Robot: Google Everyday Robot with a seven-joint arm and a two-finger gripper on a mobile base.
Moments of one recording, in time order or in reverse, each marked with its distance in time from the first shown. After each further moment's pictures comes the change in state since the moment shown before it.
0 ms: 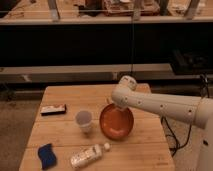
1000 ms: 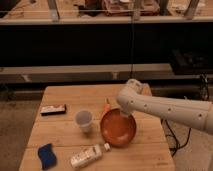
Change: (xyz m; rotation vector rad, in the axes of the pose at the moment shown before) arm 0.056 0.021 -0.008 -0.050 0.102 0.082
